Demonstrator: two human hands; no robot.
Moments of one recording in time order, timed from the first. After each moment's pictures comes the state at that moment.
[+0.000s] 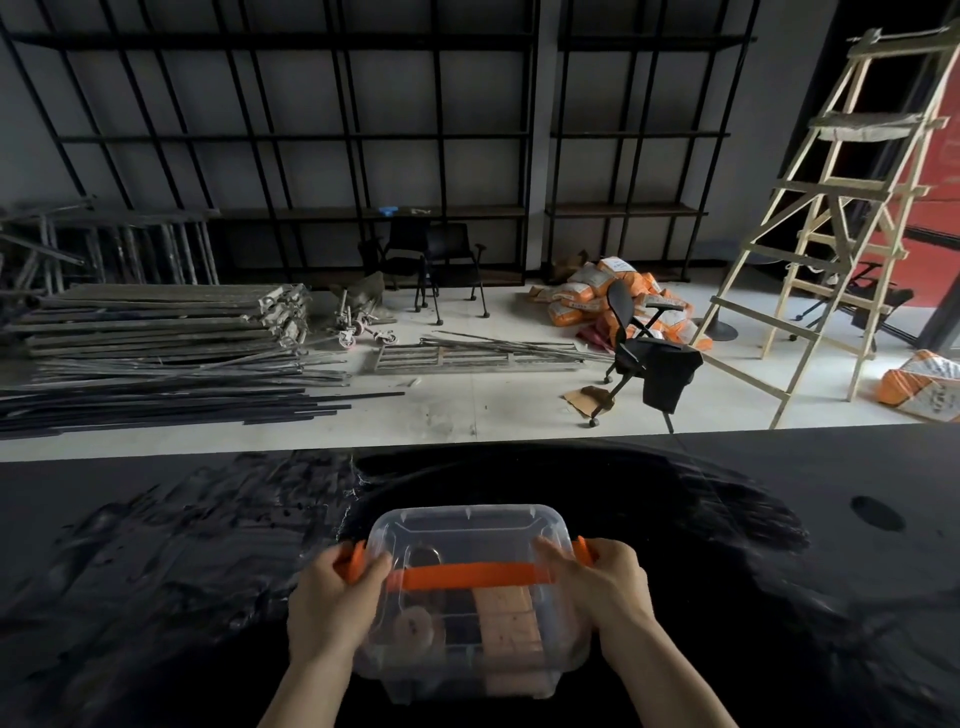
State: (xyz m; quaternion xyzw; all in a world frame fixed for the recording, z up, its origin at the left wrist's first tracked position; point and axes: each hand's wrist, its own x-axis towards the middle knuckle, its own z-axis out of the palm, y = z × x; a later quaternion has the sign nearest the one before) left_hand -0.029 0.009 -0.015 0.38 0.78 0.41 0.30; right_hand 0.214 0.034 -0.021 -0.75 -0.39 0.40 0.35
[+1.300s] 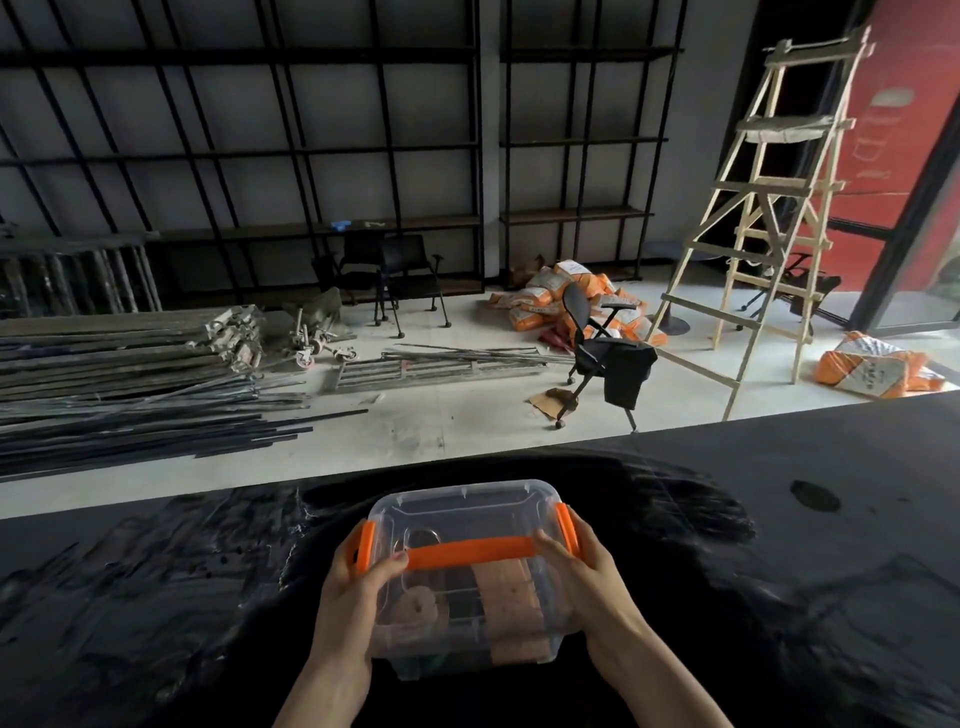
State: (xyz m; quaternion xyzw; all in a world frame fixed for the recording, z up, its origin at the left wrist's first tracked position) left_hand 0.023 0.050 -0.026 0.35 0.59 0.52 0.51; right_hand 0.260 0.050 -0.034 -0.56 -0.36 0.56 0.49
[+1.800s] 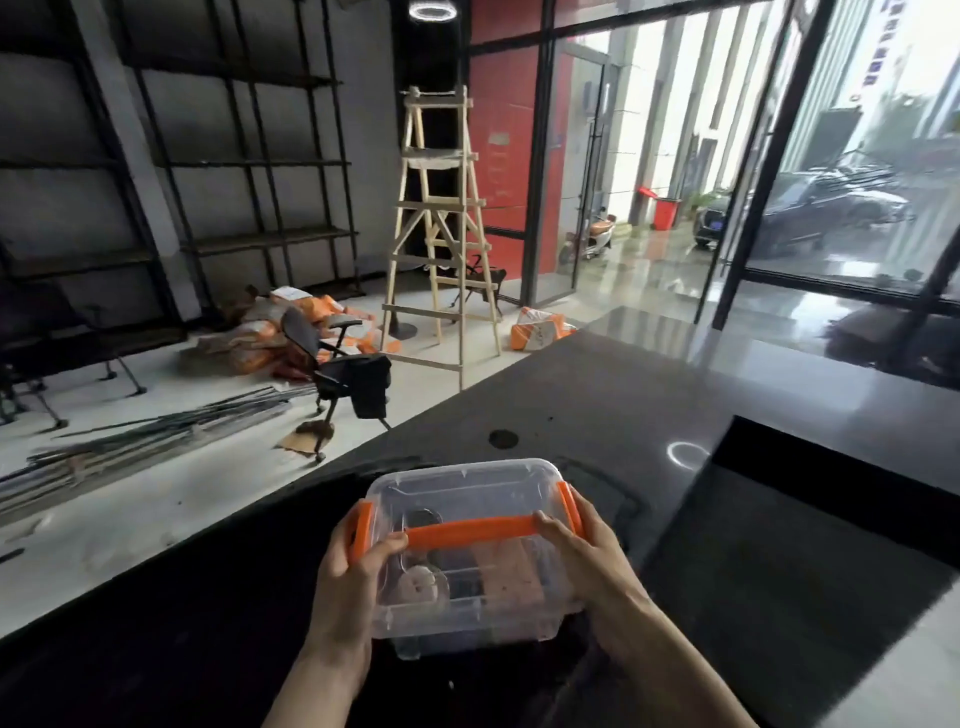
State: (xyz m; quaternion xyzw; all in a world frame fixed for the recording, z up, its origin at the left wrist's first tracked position) left_hand 0.240 0.039 -0.004 0.52 0.39 0.36 0.67; right_hand 0.436 -0.102 0.001 -0.66 -0.22 0.33 0.64
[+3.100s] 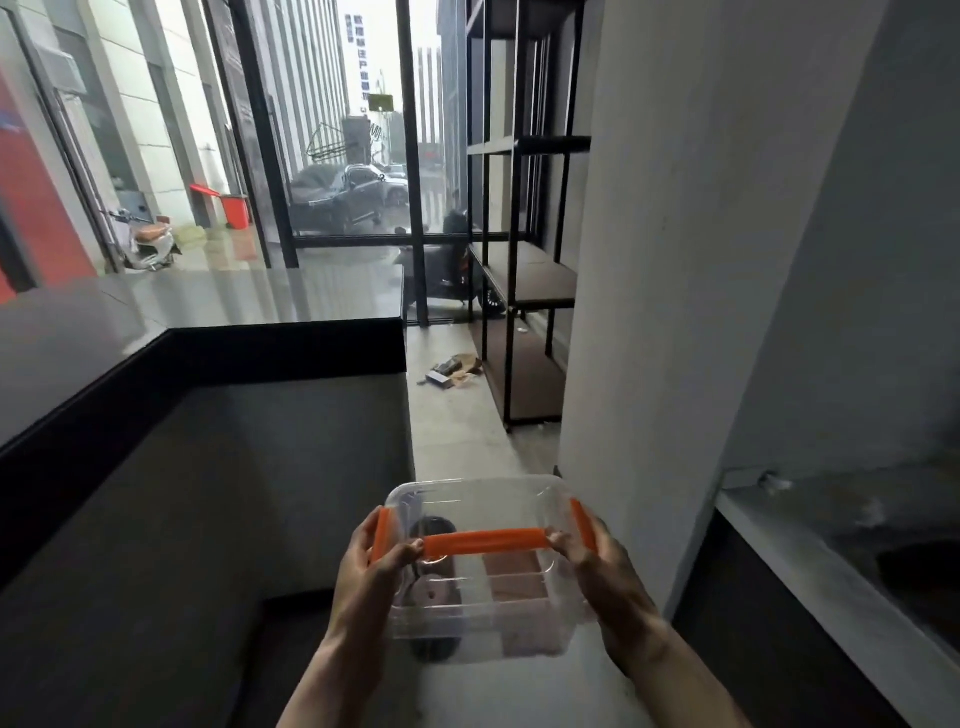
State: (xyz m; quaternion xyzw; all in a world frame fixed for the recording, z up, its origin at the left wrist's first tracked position) left_hand 0.499 -0.531 -0.207 0.63 0.08 0.01 0.77; right_hand 0.490 -0.766 -0.195 -0.71 0.13 0.01 0.69
